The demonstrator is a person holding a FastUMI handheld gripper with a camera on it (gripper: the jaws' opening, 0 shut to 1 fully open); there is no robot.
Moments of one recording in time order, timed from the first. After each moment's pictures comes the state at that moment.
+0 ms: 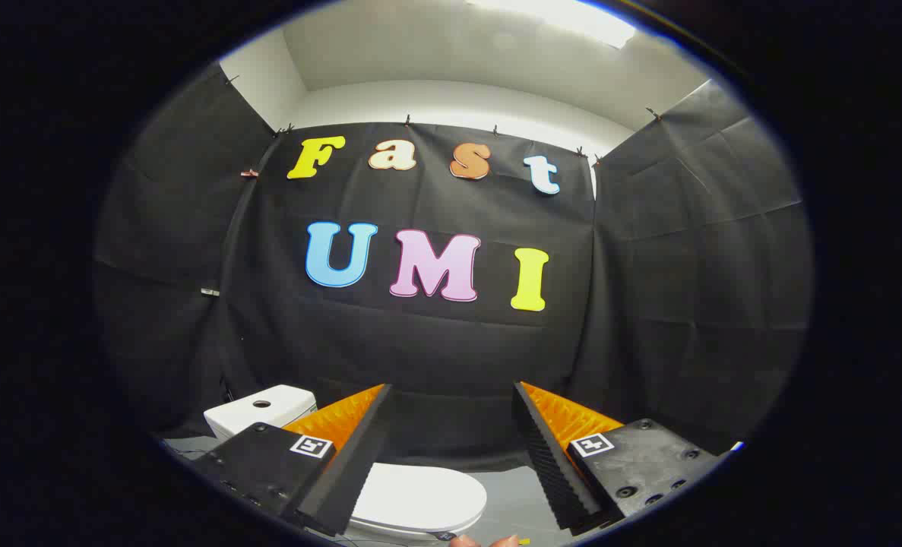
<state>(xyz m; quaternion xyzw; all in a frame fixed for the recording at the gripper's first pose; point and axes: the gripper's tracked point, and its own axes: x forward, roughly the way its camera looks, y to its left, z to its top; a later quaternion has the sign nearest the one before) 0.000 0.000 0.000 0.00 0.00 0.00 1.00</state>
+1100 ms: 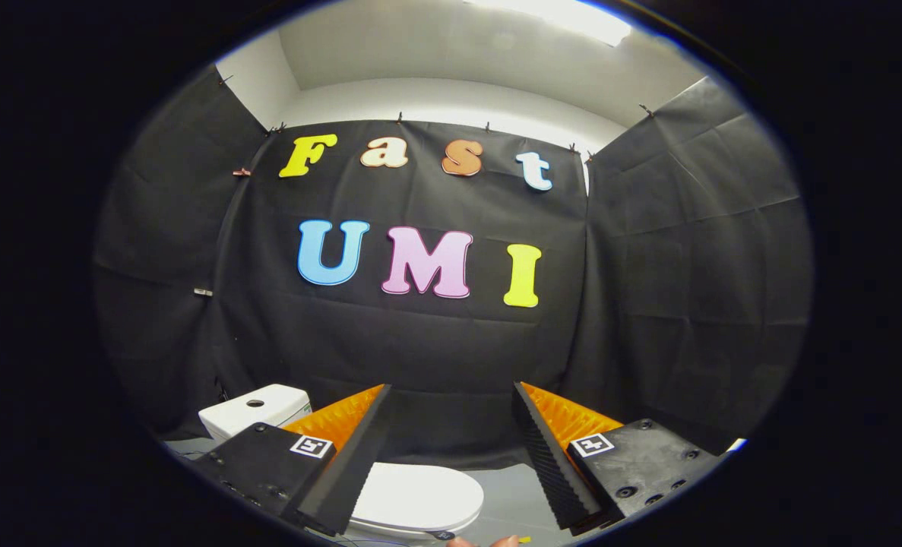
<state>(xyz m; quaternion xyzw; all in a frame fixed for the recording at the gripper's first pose) 0.005 -0.011 -0.009 0.00 0.01 -0.01 1.00</state>
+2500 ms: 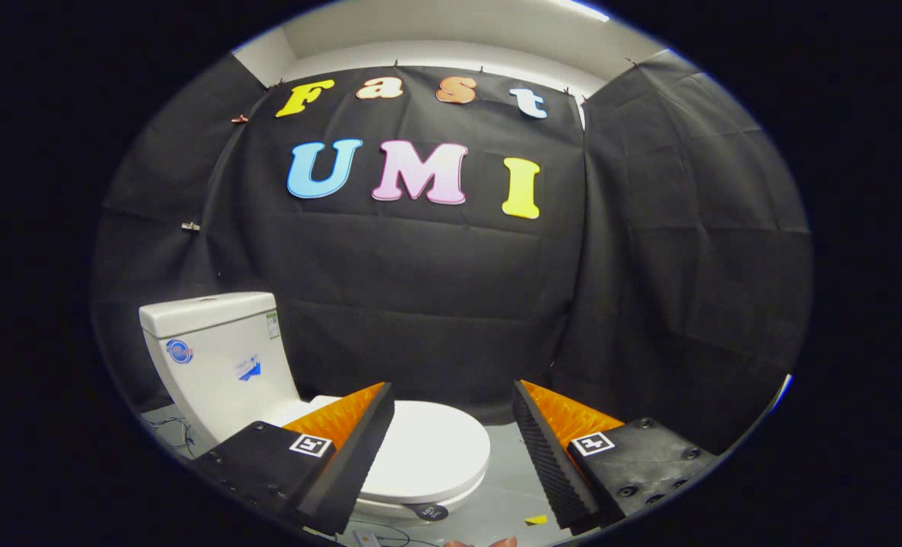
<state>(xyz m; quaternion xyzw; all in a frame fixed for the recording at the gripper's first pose) 0.036 -0.038 -0.298 0.02 0.10 -0.01 0.99</state>
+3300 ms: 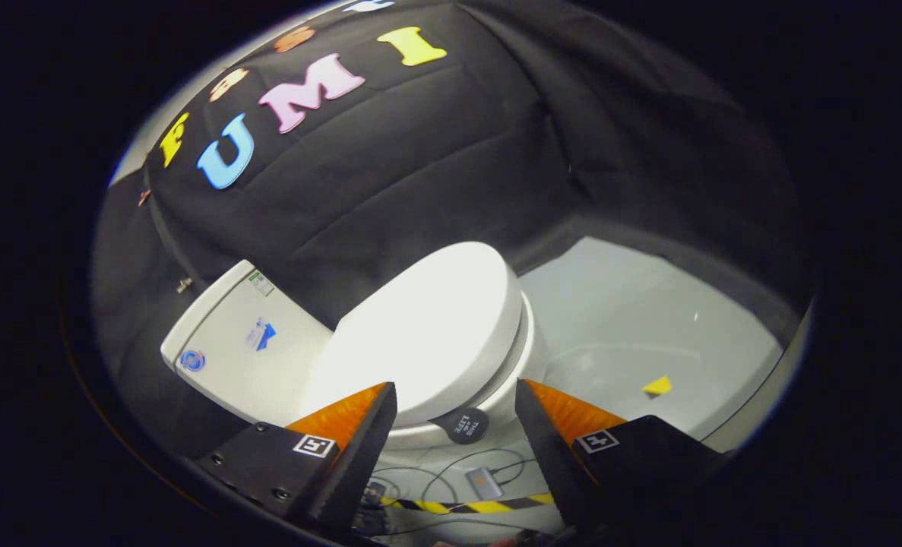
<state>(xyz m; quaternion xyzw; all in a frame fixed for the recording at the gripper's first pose) 0.010 -0.045 -0.498 0.35 0.36 0.02 0.86</state>
